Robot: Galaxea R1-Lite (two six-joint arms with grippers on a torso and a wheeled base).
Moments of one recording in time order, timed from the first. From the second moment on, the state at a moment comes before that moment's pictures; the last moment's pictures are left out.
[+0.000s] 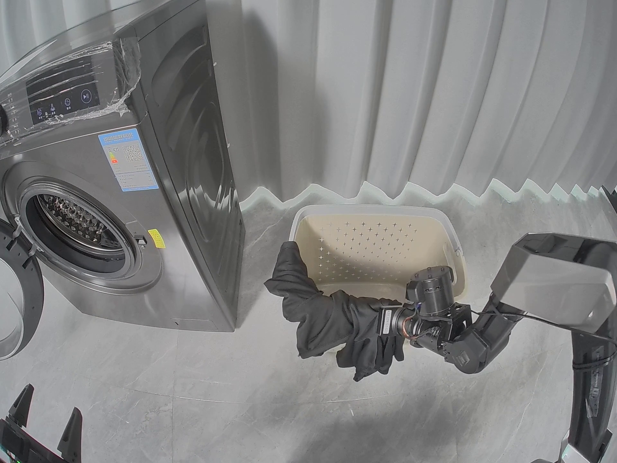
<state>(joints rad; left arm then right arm) 0.00 0.02 -0.02 0.00 0.01 -0.04 0.51 2.33 -0.88 -0.91 -0.17 0.36</state>
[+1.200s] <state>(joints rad) 0.00 0.02 -0.02 0.00 0.01 -0.04 0.61 1.56 -0.57 -0.91 -0.15 0.31</state>
